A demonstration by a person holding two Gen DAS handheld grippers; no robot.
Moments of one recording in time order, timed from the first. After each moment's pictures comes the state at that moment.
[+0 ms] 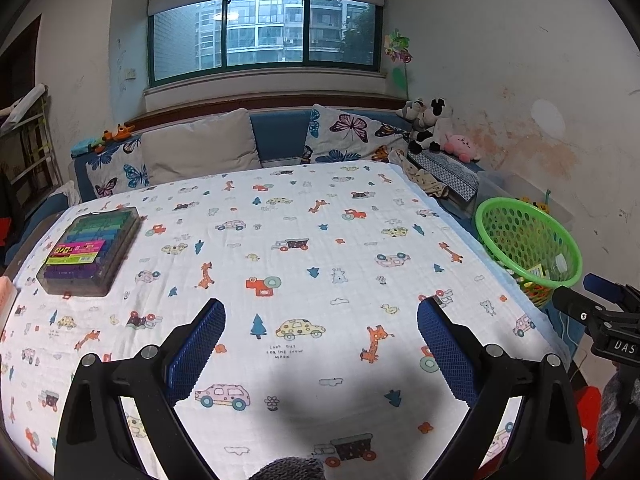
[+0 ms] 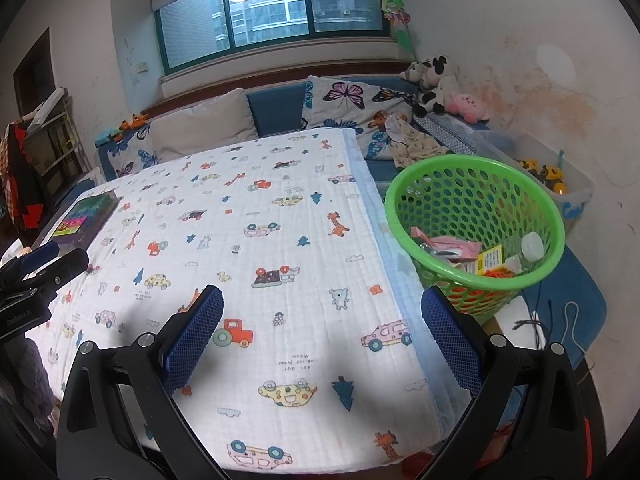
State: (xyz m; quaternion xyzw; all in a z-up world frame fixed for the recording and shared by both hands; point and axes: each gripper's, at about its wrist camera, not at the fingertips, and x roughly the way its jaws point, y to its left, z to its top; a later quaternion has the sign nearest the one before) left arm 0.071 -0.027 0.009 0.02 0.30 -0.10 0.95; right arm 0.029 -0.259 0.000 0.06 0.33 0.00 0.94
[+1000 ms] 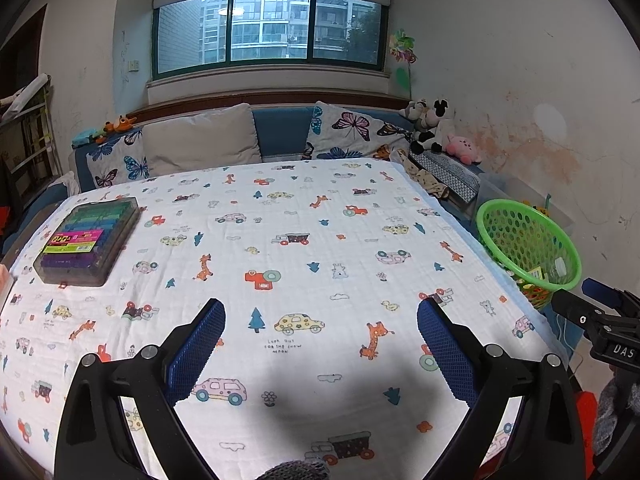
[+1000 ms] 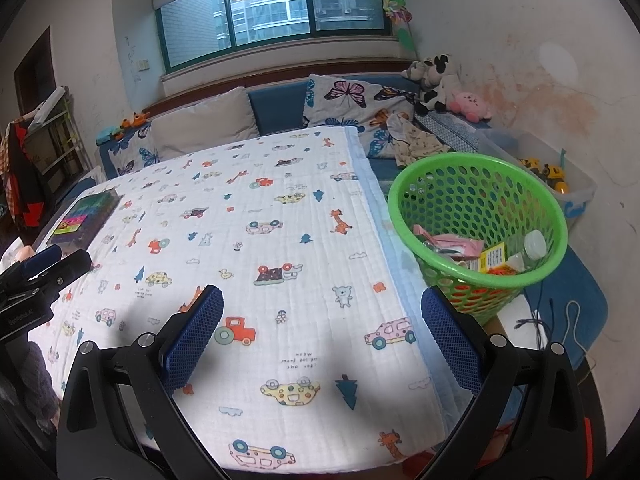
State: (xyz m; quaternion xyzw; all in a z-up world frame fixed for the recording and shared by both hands) left arm 0.071 -0.027 0.005 0.01 0.31 -0.09 0.95; right arm 0.031 -0.259 -0.005 0.06 0.33 0.00 0.94
